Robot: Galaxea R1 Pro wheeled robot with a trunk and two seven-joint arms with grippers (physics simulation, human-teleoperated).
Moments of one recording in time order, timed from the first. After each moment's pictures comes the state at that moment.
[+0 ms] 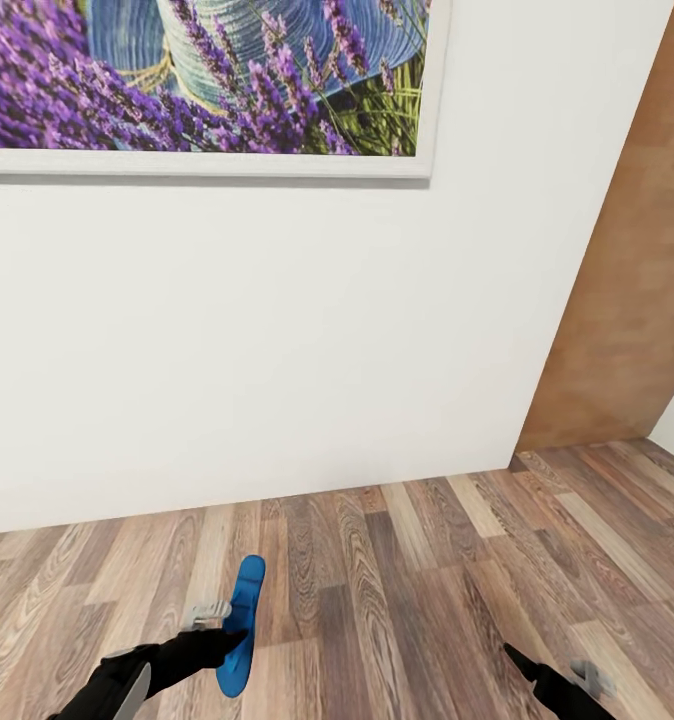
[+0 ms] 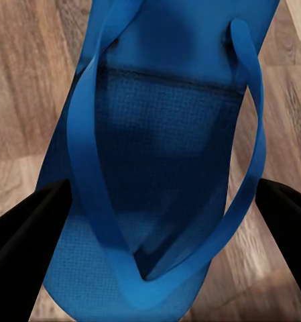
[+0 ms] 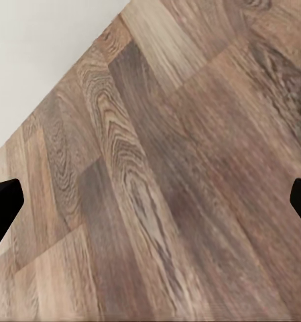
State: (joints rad) left arm -0.39 0.10 0.11 -0.58 0.07 0.27 -0.58; right arm -0.23 -0.28 -0.14 -0.50 -0.66 0.08 0.62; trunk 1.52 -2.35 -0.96
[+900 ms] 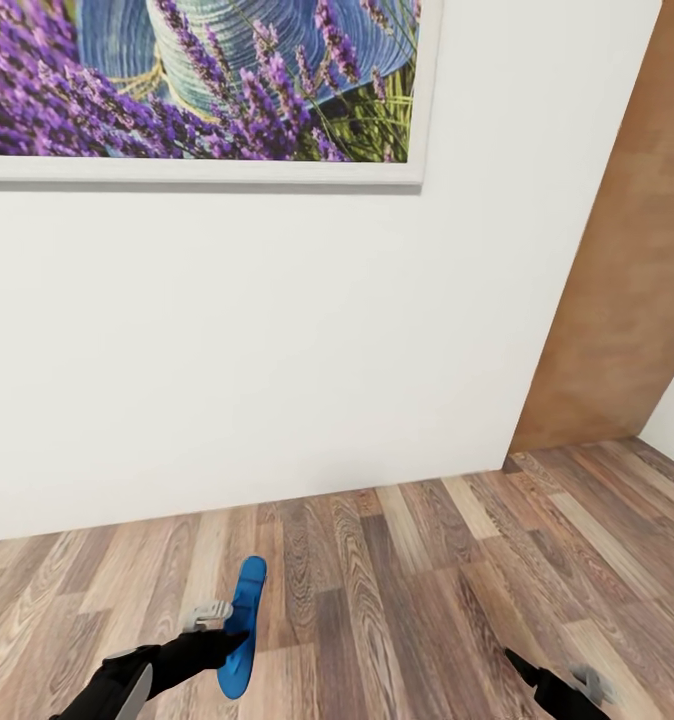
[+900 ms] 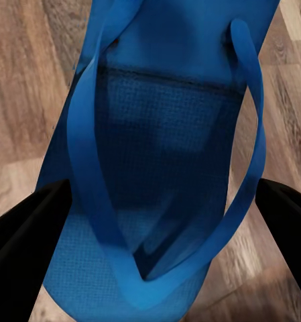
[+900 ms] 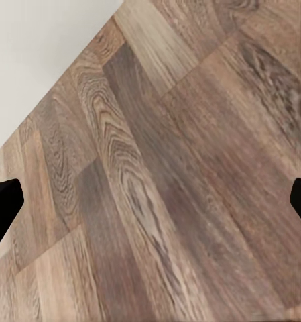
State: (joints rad) left arm -0.39 0.10 0.11 -0.58 0.07 0.27 -0.58; right arm -0.22 -0.28 -0.14 -0.49 -0.66 0.08 0.62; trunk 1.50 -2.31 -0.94
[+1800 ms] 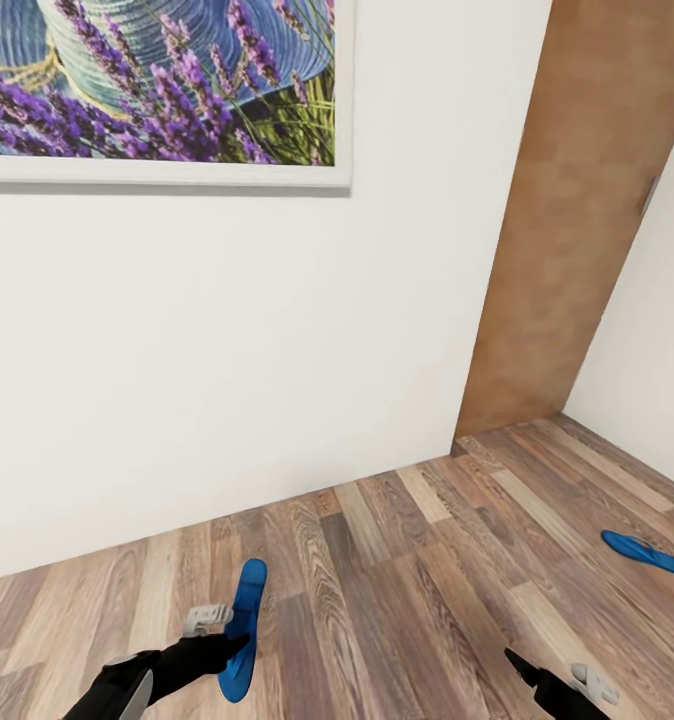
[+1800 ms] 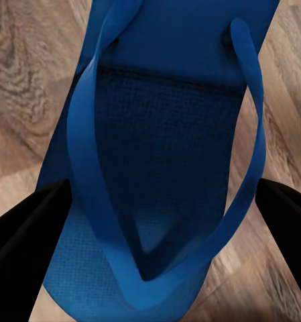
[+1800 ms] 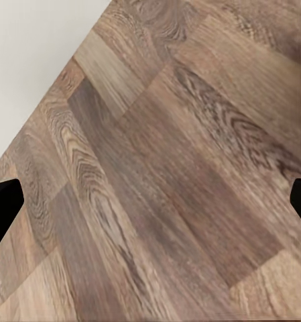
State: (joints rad) left arm -0.39 0.10 0.11 -0.55 0.07 0.24 -0.58; right arm -0.22 -0.28 -0.14 -0.49 -0.66 0.08 0.62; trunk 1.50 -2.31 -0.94
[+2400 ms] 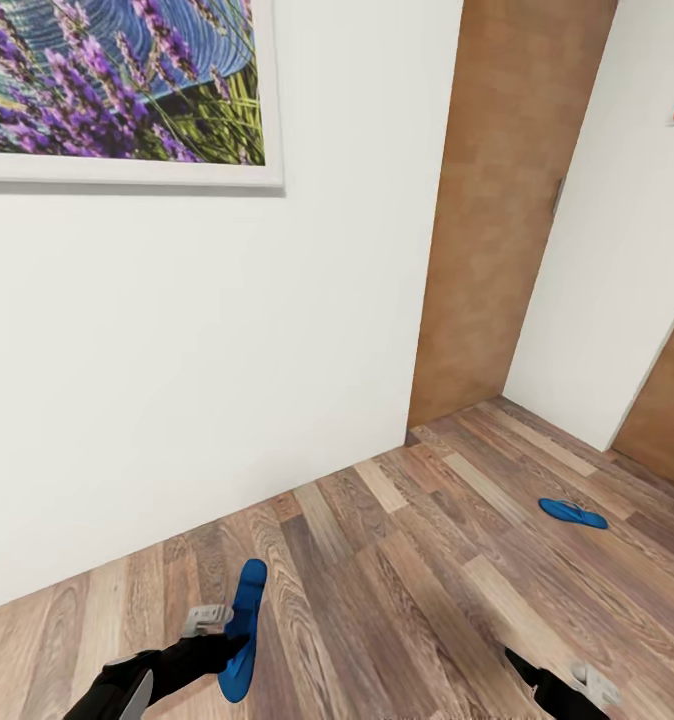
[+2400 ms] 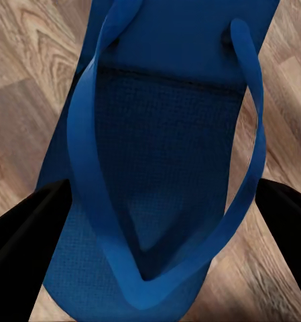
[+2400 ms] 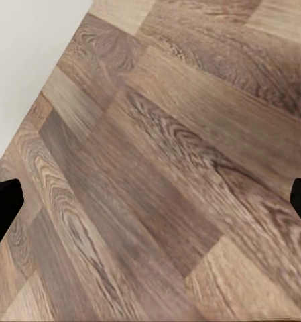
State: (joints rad) left arm -0.39 0.10 0.11 -0.55 0.07 0.24 -0.58; right arm -0.22 -0.28 -0.14 -0.49 -0.66 0.08 0.62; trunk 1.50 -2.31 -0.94
